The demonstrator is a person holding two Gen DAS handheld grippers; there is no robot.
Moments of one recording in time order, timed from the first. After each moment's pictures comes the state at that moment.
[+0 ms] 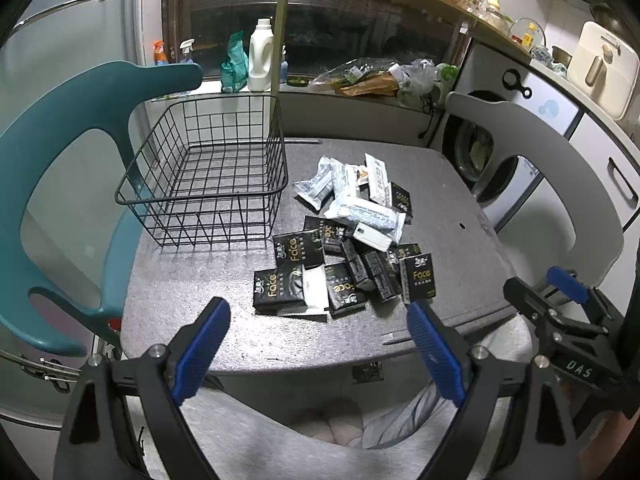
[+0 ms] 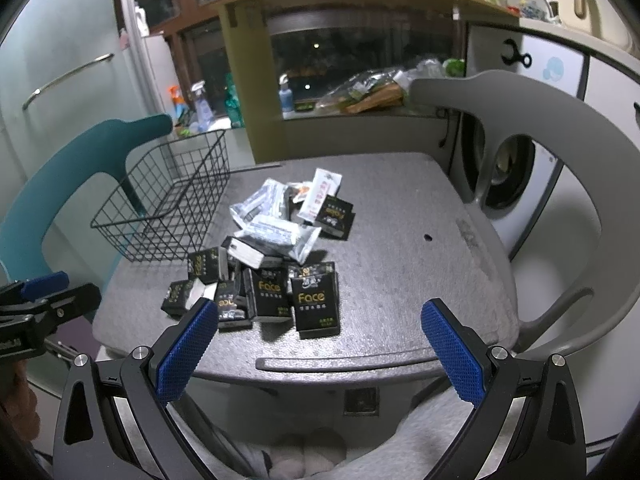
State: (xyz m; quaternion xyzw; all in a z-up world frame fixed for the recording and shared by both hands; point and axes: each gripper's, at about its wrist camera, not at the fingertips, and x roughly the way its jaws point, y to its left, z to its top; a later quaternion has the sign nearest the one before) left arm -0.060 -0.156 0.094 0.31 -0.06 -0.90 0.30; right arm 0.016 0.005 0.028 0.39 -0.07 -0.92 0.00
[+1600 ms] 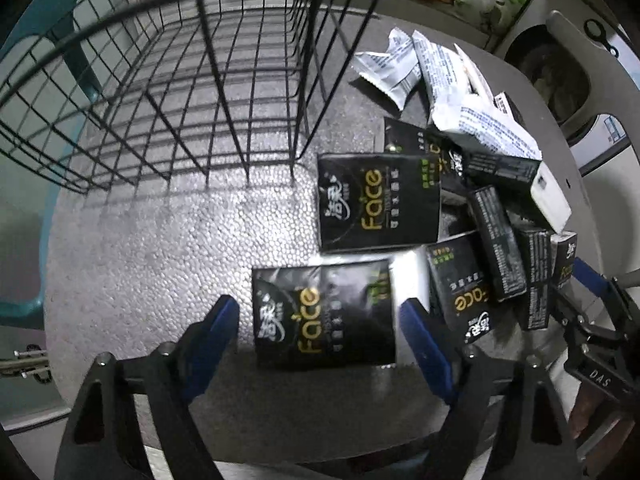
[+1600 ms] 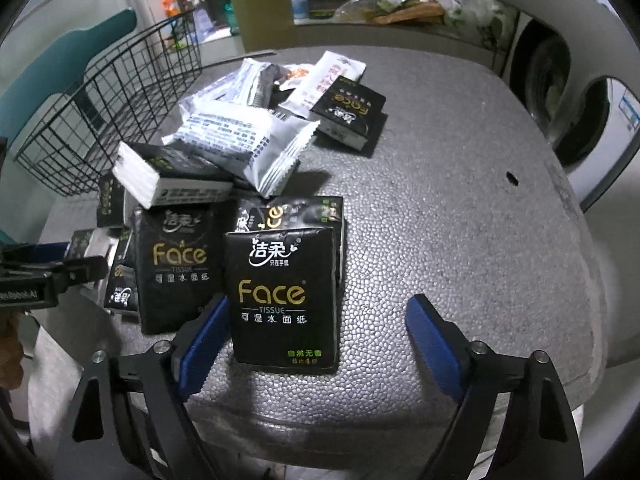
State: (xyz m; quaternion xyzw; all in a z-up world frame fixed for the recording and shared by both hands) left arm -0.160 -0.304 -0.010 0.46 0.08 -0.78 0.42; right arm -0.110 0.002 -0.130 0.51 -0.07 -0.86 0.04
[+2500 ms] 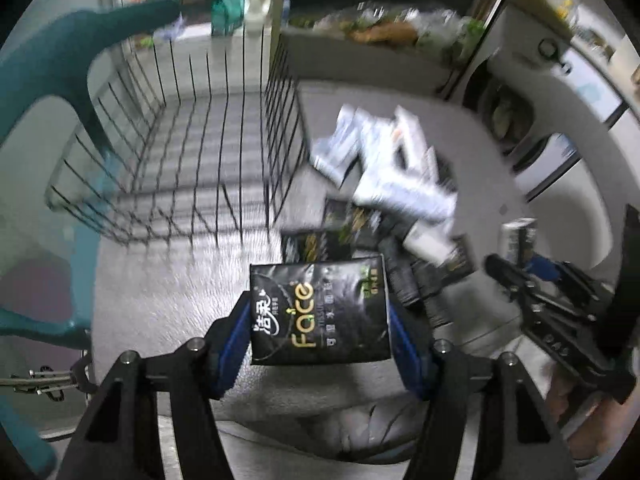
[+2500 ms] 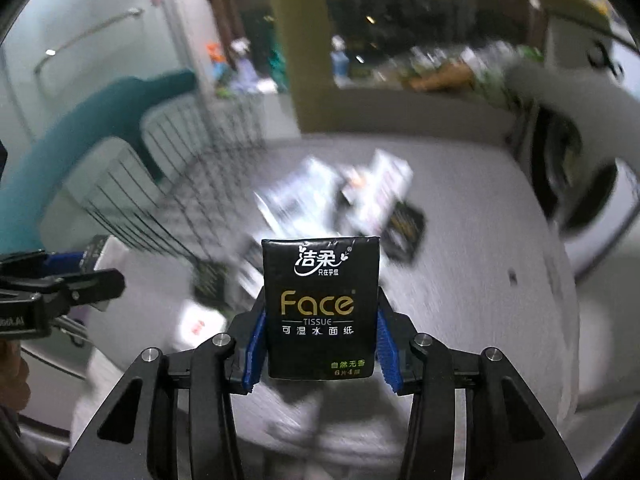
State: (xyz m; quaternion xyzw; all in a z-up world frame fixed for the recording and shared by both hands) left arm -0.134 -0.224 0.086 0.39 0.06 -0.83 0.39; right arm -0.109 -0.020 -0.014 0.41 -0.11 -0.90 0.09
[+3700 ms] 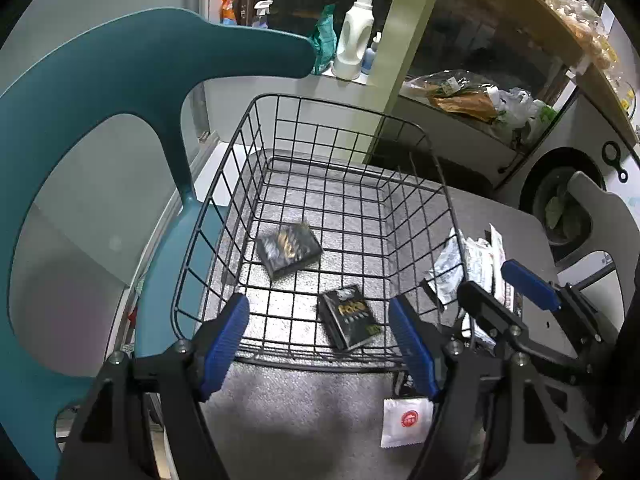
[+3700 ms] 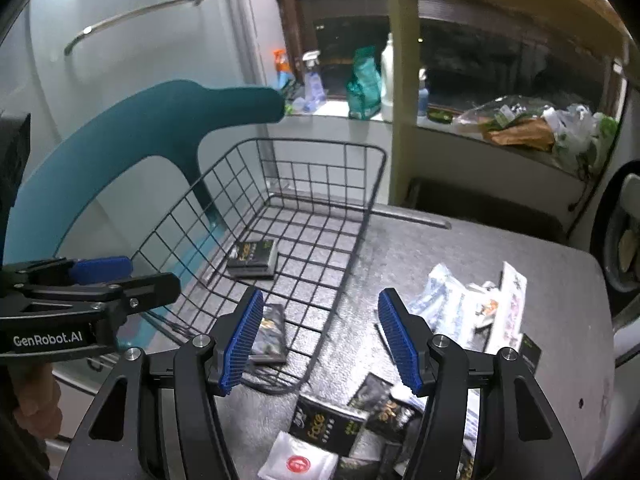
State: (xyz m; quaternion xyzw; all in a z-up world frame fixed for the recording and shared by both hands) left arm -0.090 -0.331 0.168 0.32 0.11 -0.80 0.50; right arm -0.225 -0.134 0.029 0.38 -0.08 -0.91 0.15
